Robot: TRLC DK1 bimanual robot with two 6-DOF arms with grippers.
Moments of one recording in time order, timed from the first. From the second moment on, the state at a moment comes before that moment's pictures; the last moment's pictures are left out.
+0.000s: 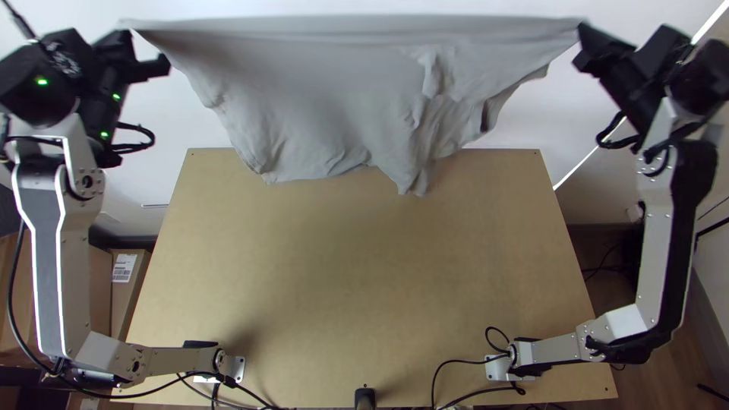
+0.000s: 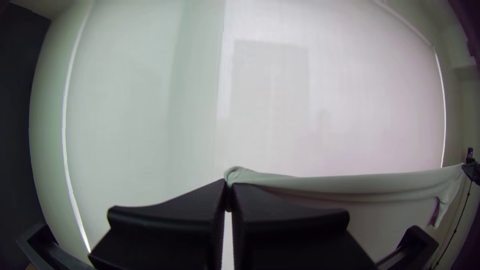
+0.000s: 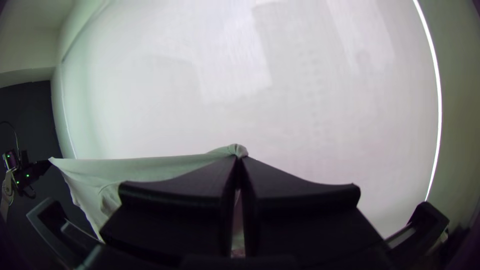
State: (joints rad) left arm -0.01 1.44 2.10 -0.42 -0.20 -0.03; right arm -0.09 1.53 2.14 -0.41 -0.35 0.29
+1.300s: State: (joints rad) left arm -0.11 0.41 0.73 -0.40 -0.17 -0.18; right arm -0.06 0.71 0.89 -0.35 -0.31 0.39
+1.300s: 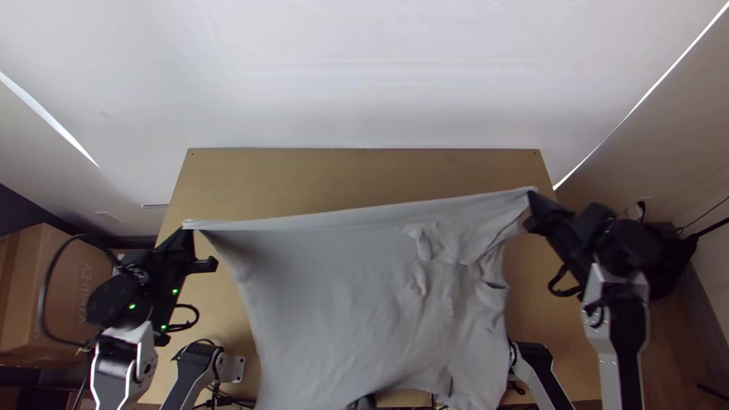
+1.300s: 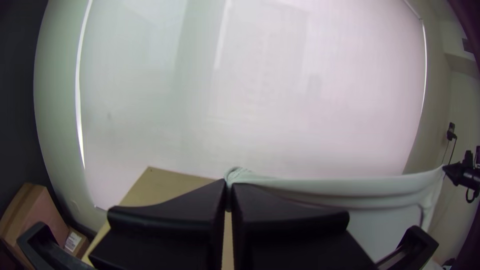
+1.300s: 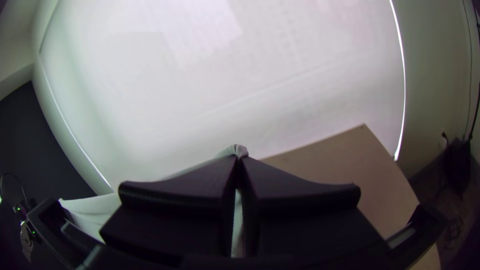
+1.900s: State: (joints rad) left arm 0.02 1.13 0.70 0.03 -0.03 -0.21; right arm -0.04 1.21 0.70 0.07 -0.30 0.39
